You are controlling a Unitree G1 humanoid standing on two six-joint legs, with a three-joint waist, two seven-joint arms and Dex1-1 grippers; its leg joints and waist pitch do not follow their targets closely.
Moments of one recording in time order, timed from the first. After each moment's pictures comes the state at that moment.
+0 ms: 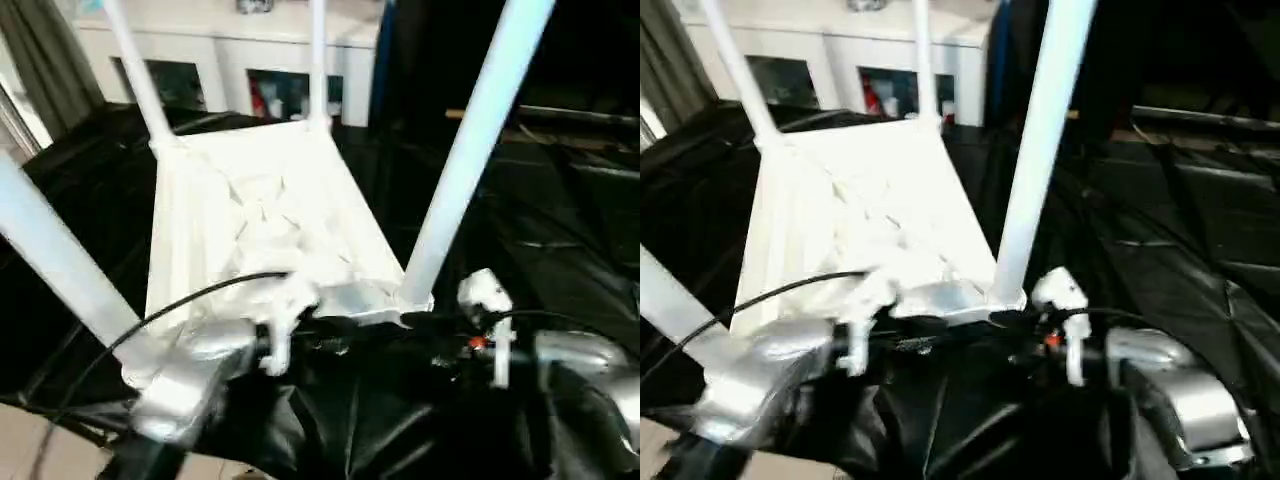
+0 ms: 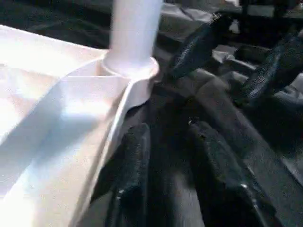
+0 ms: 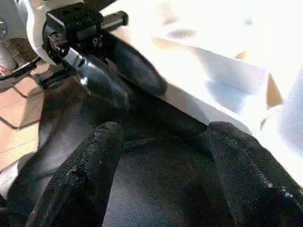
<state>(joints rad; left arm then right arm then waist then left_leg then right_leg) -0.18 0.26 -0.21 -0.03 -0.19 0.44 -0.97 -0.09 -0.55 0.08 -0.18 0.40 0.62 1.00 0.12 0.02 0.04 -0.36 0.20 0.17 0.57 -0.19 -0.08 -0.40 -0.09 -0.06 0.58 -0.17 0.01</state>
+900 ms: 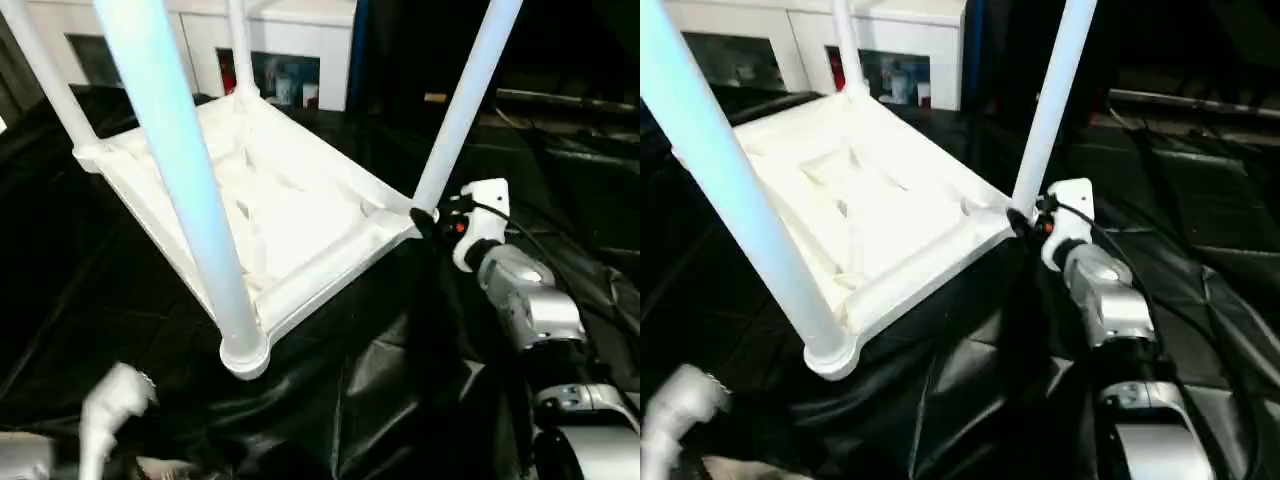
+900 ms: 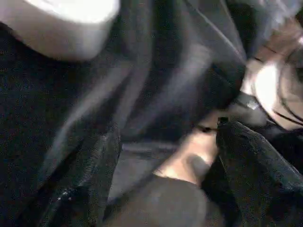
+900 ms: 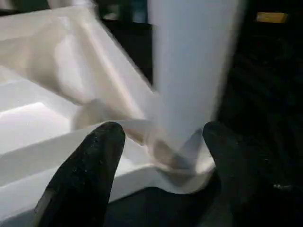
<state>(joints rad) 0.39 0.67 0.25 -0.41 -0.48 0.62 -1.13 -0.57 -0.27 -0.07 0.58 0.22 0.19 0.43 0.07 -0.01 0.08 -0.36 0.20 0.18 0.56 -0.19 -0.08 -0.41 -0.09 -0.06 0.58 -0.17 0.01</state>
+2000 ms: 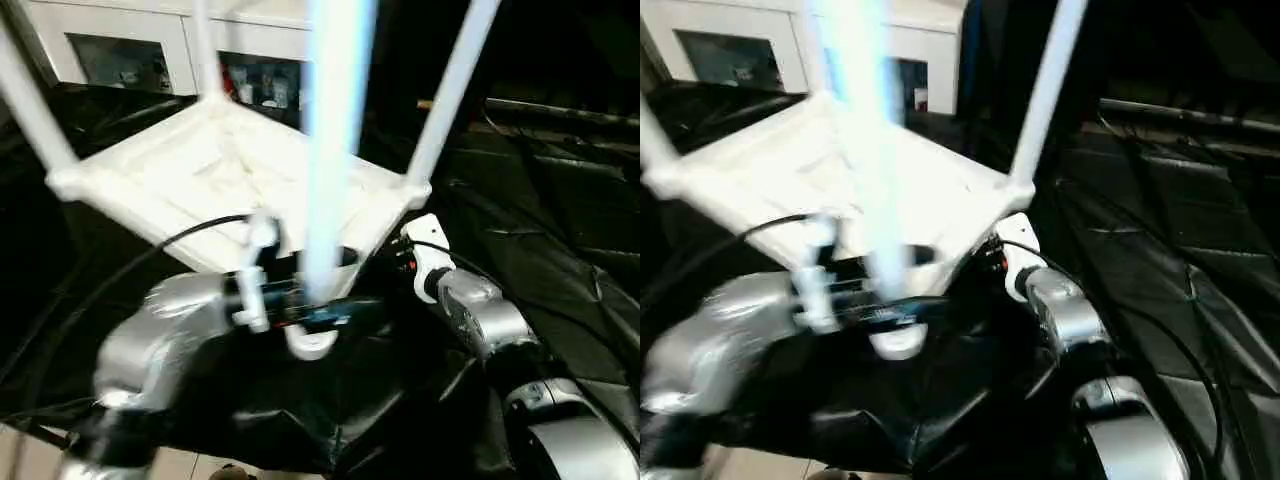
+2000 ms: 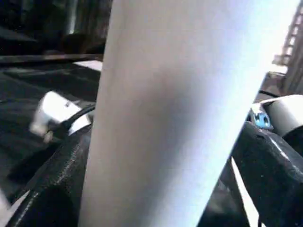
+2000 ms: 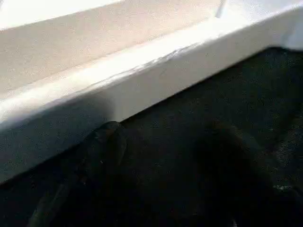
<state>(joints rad) -0.38 0.21 -0.18 -0.06 -0.48 0.49 -1.06 -0.63 -0.18 0.09 0.83 0.04 0.17 0.40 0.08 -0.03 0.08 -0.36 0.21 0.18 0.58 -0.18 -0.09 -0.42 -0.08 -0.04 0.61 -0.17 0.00</state>
